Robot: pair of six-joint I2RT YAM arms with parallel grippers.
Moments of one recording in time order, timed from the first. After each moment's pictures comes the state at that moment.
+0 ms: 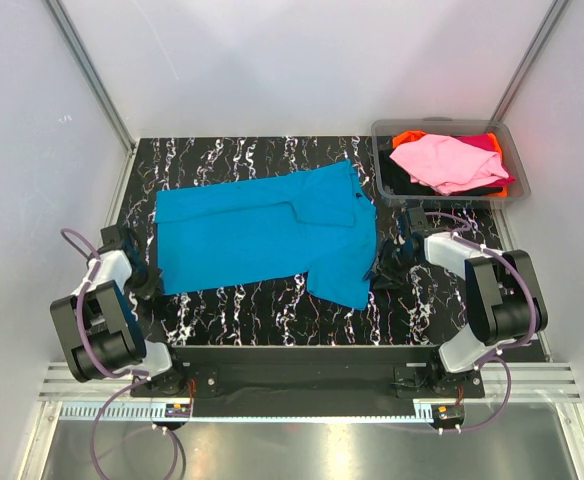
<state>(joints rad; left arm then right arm) 0.41 1.39 0.73 -0.64 0.00 -0.71 0.18 1.59 0.81 -0.47 -0.36 0.67</state>
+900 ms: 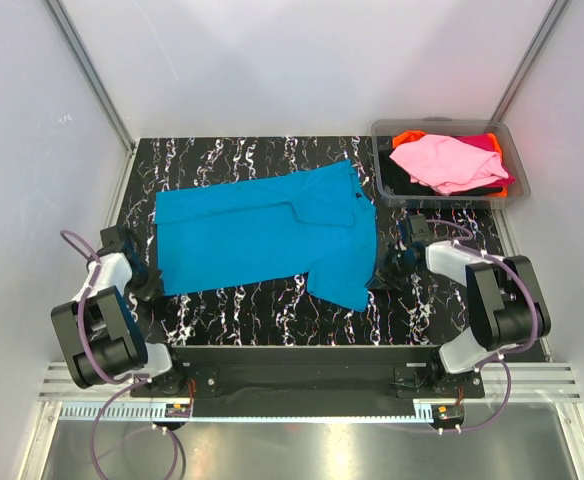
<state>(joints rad) 0.41 1.36 0.70 -0.64 0.00 -0.70 0.18 1.57 0.72 -0.36 -0.39 0.74</state>
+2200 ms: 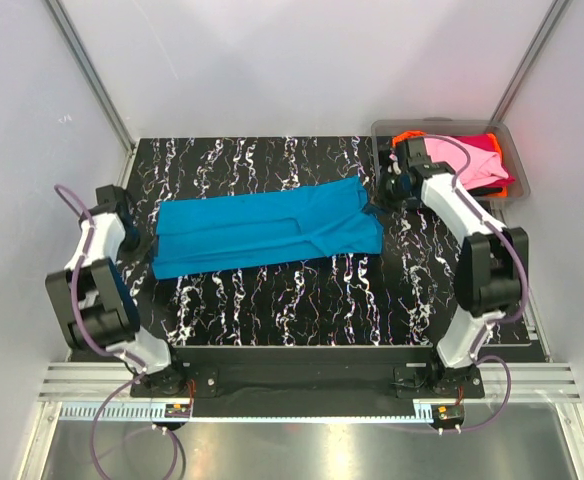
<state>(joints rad) 0.34 1.52 1.07 -0.80 -0.09 -0.68 0.18 1.76 1.43 -0.66 -0.30 0.55</state>
